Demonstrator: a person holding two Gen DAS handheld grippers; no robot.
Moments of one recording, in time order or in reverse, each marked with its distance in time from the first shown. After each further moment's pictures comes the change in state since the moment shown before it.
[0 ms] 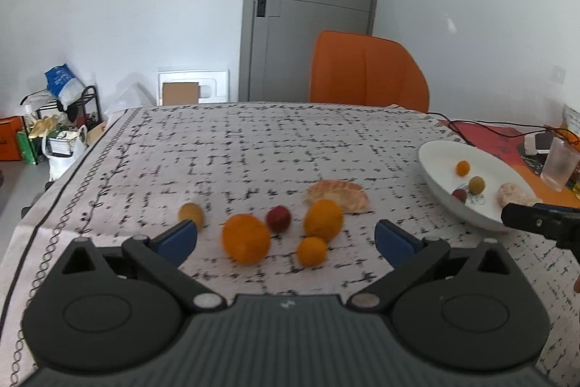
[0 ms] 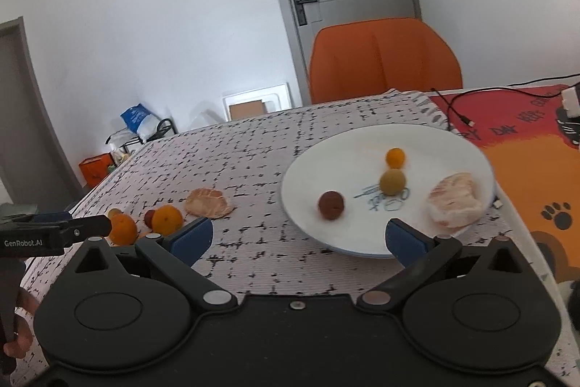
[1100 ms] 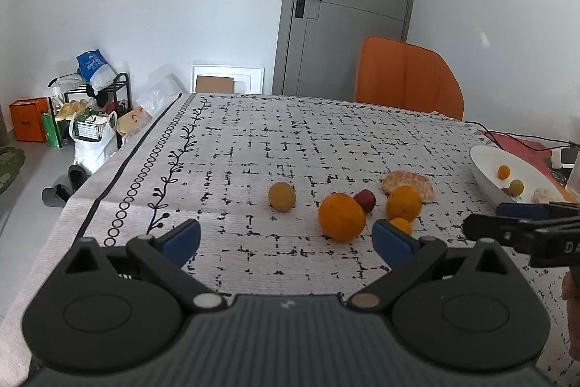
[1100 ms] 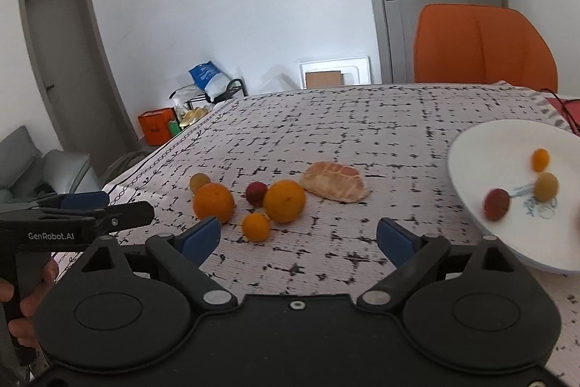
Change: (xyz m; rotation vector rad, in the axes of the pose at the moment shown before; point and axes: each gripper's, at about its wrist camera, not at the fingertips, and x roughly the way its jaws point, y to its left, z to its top) left arm -0.013 0.064 -0.016 -0.067 -0.013 0.062; right arm 0.047 0.093 -0.004 -0.135 0.100 0.204
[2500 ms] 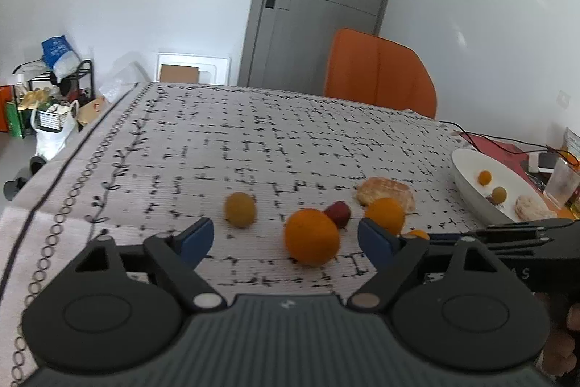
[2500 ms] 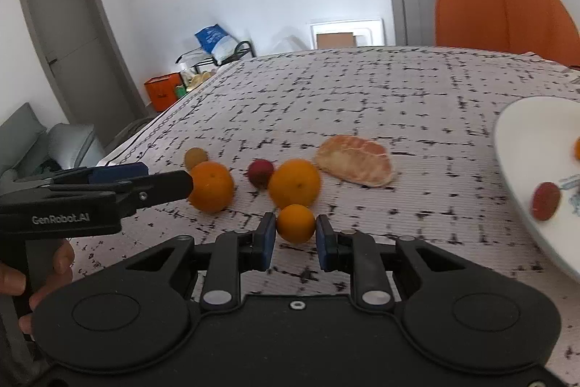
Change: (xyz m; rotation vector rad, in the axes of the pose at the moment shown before) left arm 0.045 -0.005 0.011 -0.013 0.034 -0.134; right arm 0.037 -0.001 0.006 0.003 0.133 0.027
